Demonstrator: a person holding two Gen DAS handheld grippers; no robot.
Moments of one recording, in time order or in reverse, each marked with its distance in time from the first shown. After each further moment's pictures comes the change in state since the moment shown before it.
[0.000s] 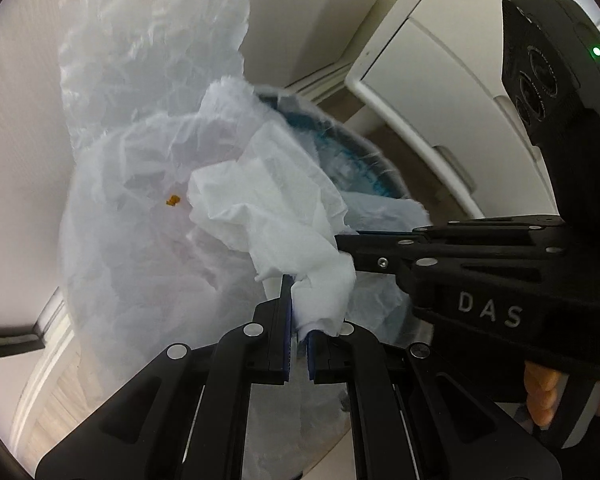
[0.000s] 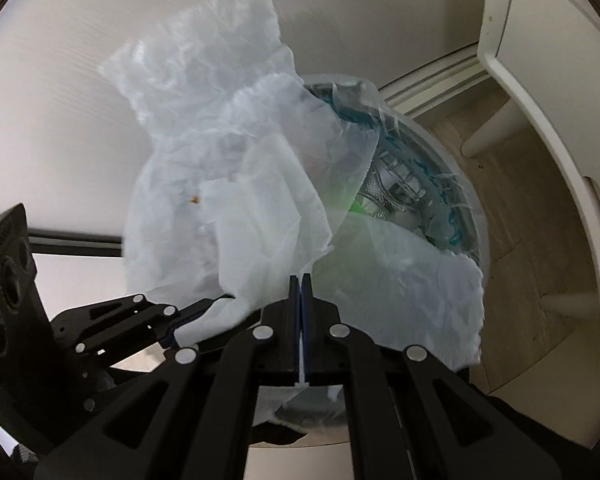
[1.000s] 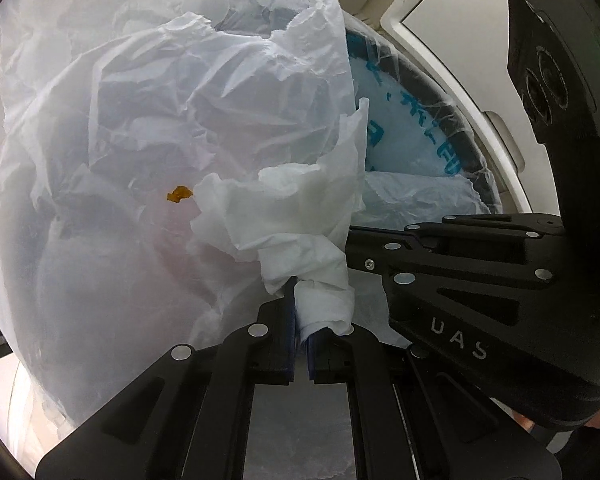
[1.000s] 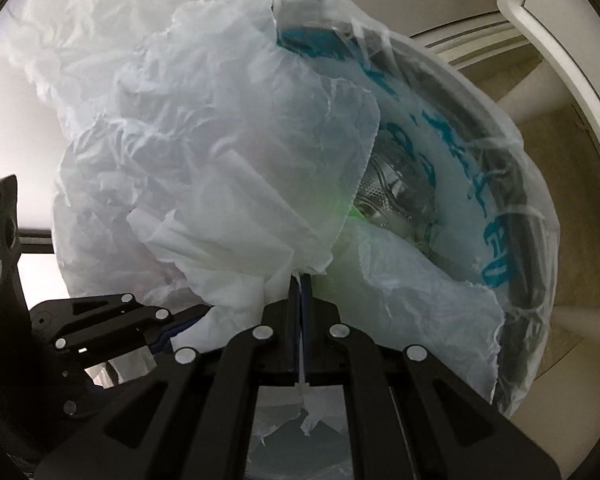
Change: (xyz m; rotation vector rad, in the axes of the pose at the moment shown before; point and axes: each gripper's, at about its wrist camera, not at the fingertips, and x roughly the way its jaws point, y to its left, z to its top) left arm 0.074 0.020 0.016 -0.020 0.137 -0.004; right arm 0.076 -0.024 0.002 -0.015 0.044 -0.026
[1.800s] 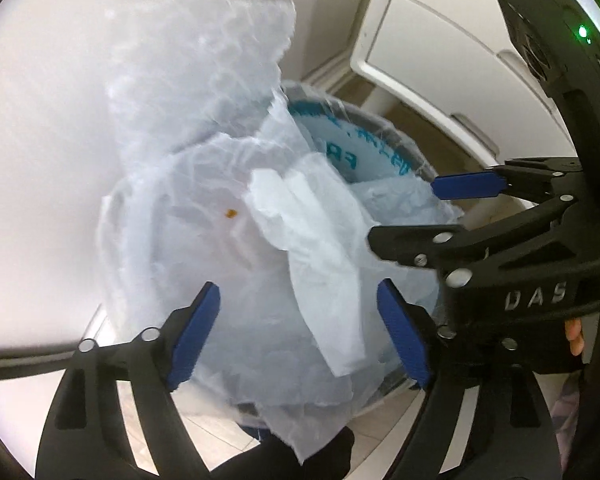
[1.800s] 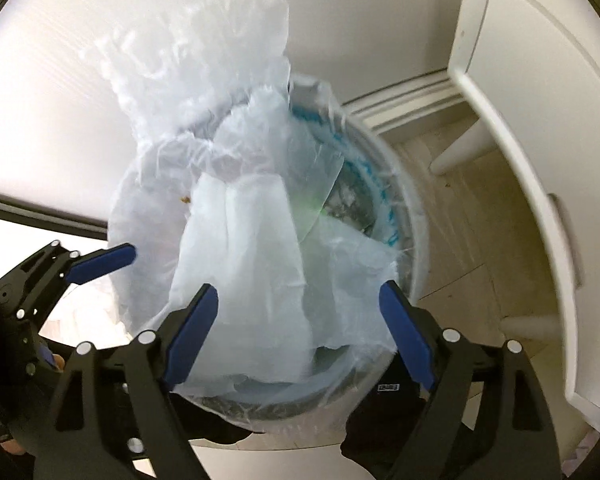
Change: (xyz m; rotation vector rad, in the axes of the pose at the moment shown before) left arm -0.085 -0.029 -0.021 0.140 -0.150 0.175; right arm -0.089 0.044 -0.051 -0.084 -0.108 -0.081
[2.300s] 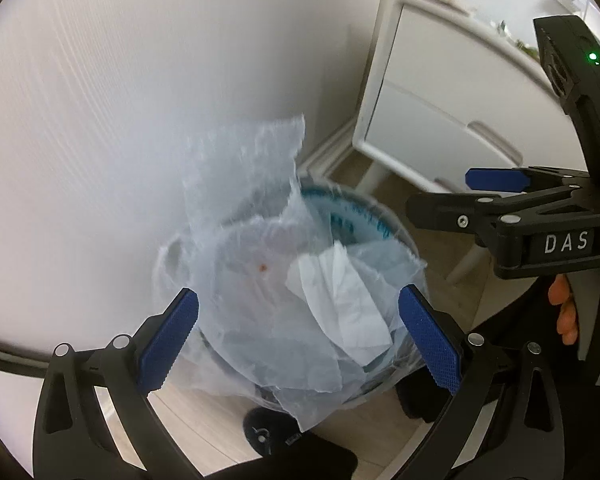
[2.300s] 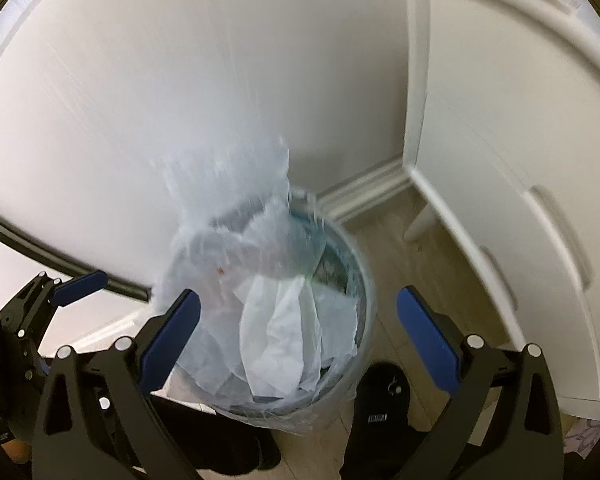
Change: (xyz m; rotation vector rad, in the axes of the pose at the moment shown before) left arm -0.098 -0.013 0.002 -0.004 -0.211 0.080; right arm -0.109 -0.015 -0.006 0.019 -0.292 -0.012
